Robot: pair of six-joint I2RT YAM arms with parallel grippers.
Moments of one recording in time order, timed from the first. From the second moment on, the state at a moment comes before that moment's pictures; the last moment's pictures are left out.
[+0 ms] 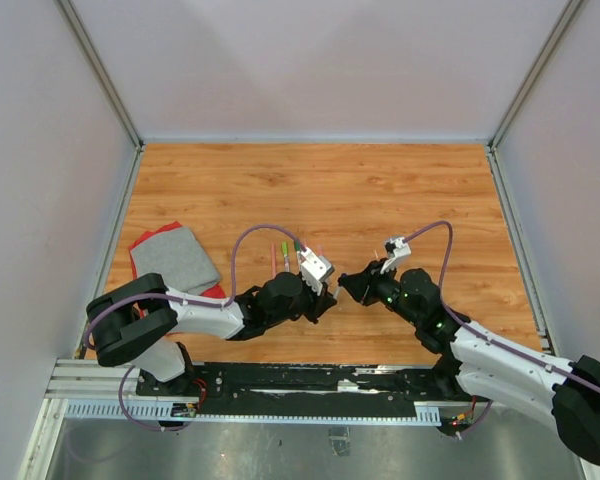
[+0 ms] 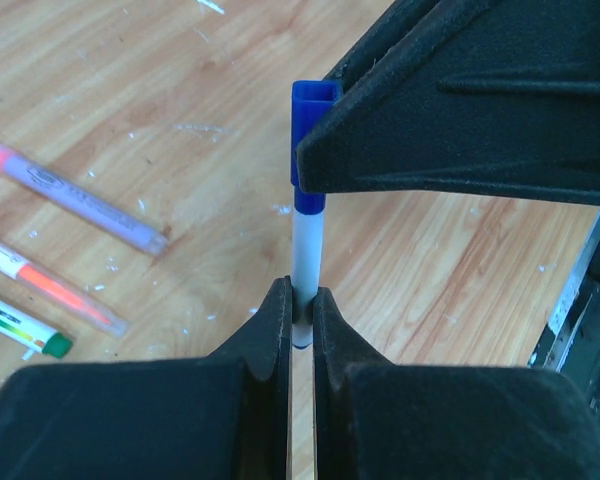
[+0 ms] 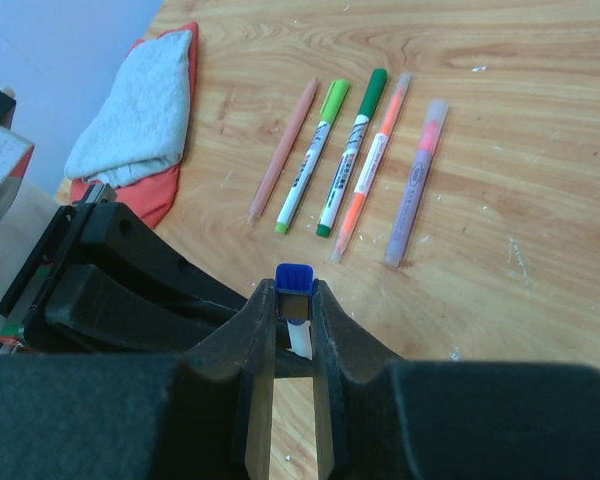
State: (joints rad) left arm -1.09 1.50 0.50 0.65 -0.10 -0.30; right arm 0.76 0.84 0.24 0.38 -0.03 0.60
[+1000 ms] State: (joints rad) left arm -1.09 1.48 0.51 0.76 -0.08 -0.29; right arm 0.83 0.70 0.35 0.18 0.12 0.49
